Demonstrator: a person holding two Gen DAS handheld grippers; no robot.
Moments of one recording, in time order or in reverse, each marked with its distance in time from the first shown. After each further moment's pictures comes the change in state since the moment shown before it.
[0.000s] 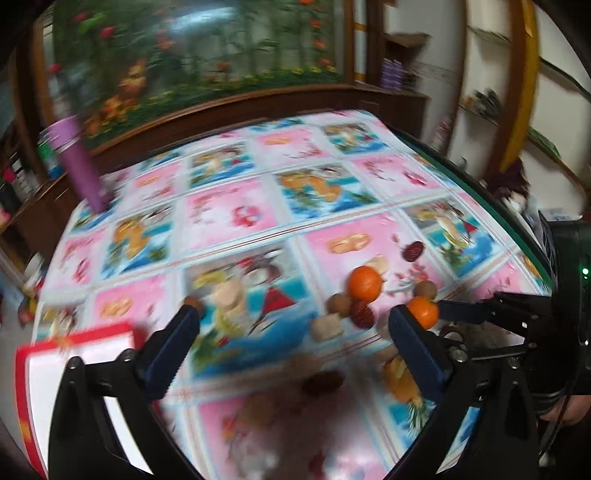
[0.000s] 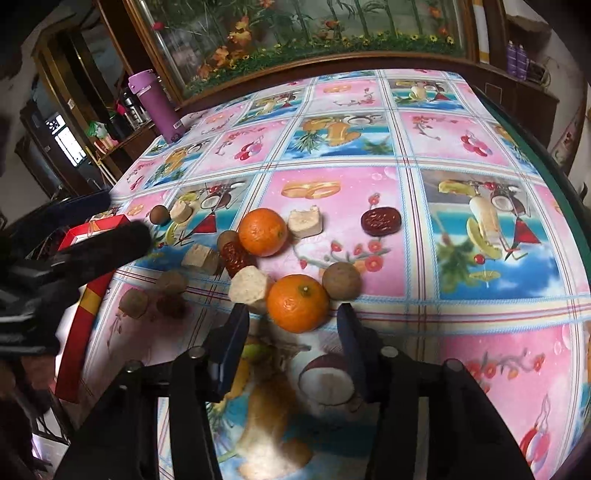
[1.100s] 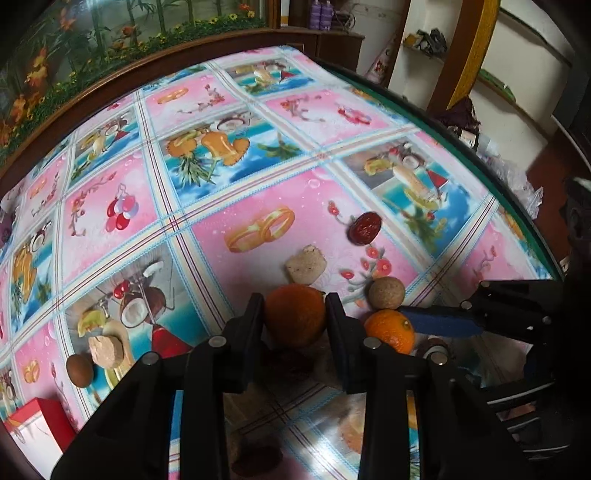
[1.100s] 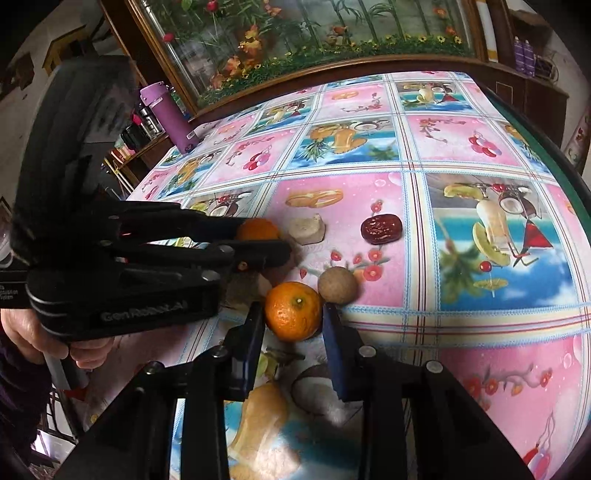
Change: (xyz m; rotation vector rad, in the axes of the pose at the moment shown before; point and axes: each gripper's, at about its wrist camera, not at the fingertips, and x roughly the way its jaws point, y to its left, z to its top) left arm 0.081 -0.038 0.024 0.122 0.192 -0.233; right arm -0.002 -0.014 0.001 0.014 -0.029 0.091
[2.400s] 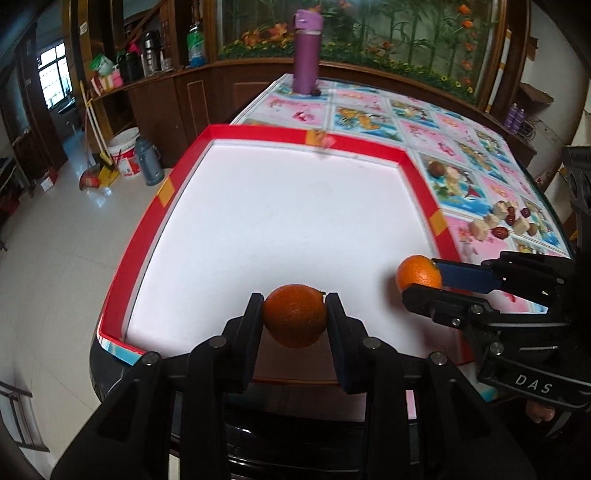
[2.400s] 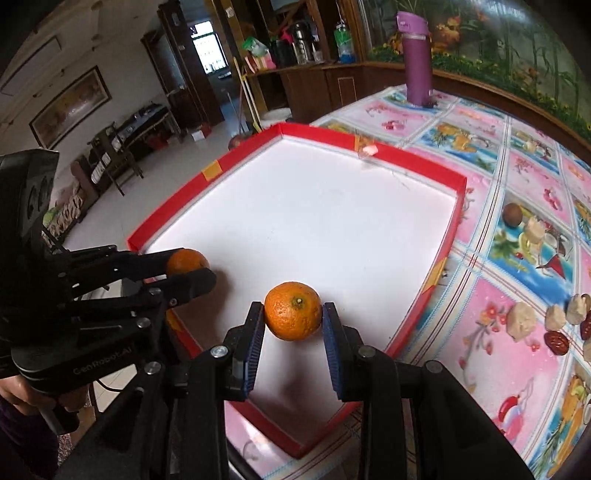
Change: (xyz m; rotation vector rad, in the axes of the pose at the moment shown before) left arm -0.199 0.125 -0.303 -0.633 -0.141 0.440; right arm 0.065 0.292 -0.063 -0.479 0.178 0.220
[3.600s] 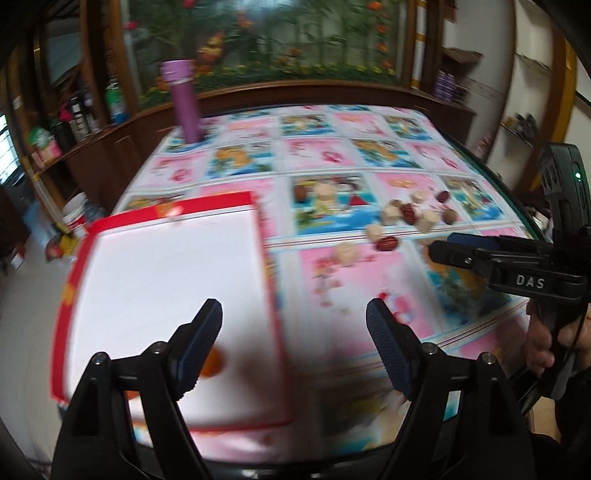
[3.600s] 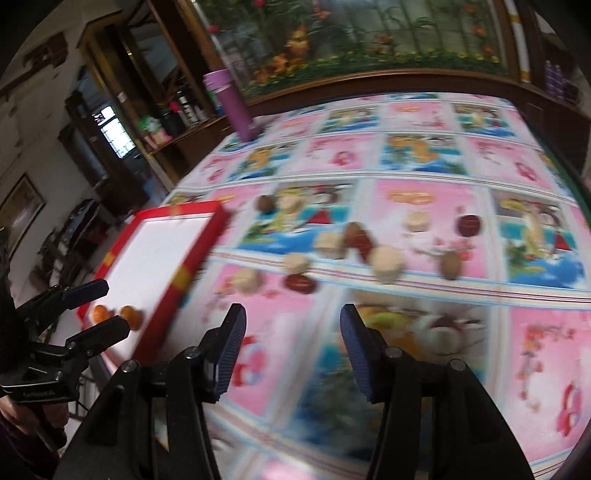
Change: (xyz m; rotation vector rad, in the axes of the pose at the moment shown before) left arm -0.024 -0.156 0.033 0.269 -0.063 -0.129; right arm -0.135 -0.177 -0.074 0.379 -0.182 -0.168
